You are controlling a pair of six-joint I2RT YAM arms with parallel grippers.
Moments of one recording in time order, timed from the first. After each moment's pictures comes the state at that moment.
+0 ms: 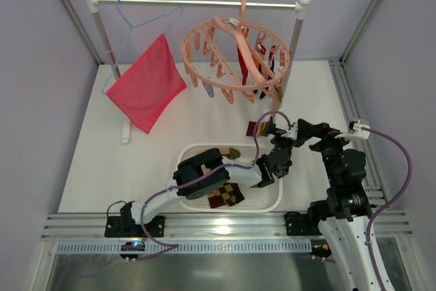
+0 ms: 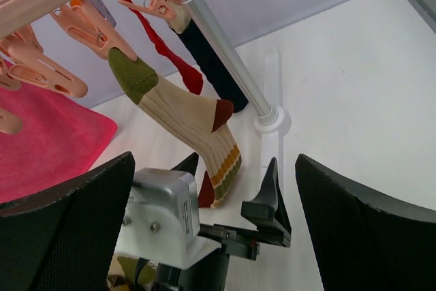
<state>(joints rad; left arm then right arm) -1.26 2.48 1.65 1.11 -0.98 0.37 0.12 0.31 0.45 -0.14 0.08 0.49</state>
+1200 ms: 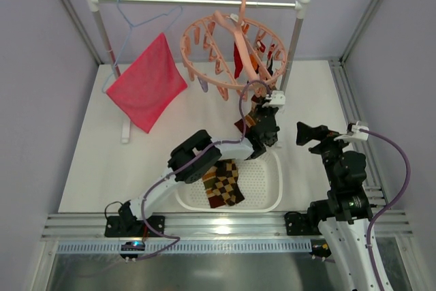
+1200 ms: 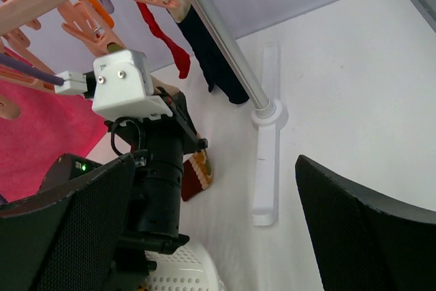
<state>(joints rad) -1.05 2.50 1.79 1.00 -1.06 0.35 0.12 0.27 0.45 -0.18 0.06 0.46</state>
